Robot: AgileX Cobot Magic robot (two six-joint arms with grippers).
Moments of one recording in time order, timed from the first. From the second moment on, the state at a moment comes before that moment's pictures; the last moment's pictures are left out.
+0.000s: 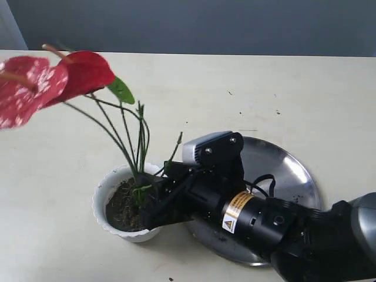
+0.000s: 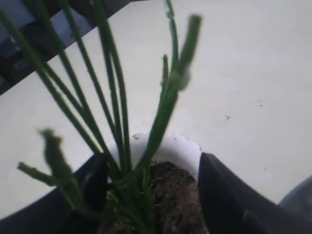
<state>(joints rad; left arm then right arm) -0.05 0.03 0.00 0.05 0.21 0.10 1.18 1.77 -0.46 0.20 -0.89 0.33</state>
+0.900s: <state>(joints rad) -0.05 0.03 0.00 0.05 0.21 0.10 1.18 1.73 -0.46 0.14 -0.82 0.31</state>
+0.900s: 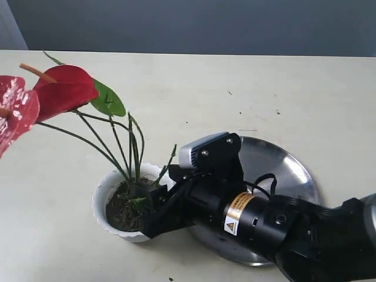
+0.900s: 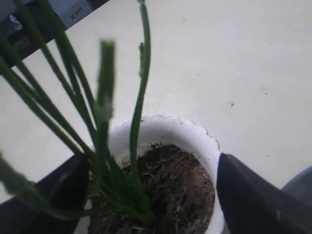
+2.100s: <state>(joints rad) -0.05 0.03 0.00 0.05 0.21 0.10 1.18 1.70 -0.59 0.19 -0.53 0.24</state>
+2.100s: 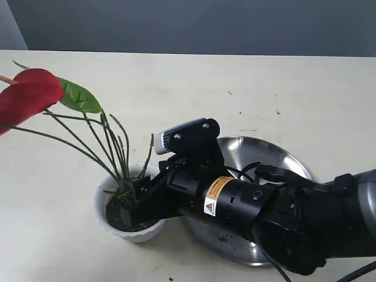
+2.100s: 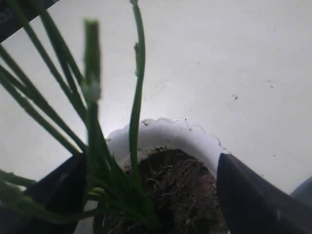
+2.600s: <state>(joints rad) -0.05 0.03 0.00 0.05 0.21 0.10 1.18 1.59 -0.59 0.19 -0.42 0.24</state>
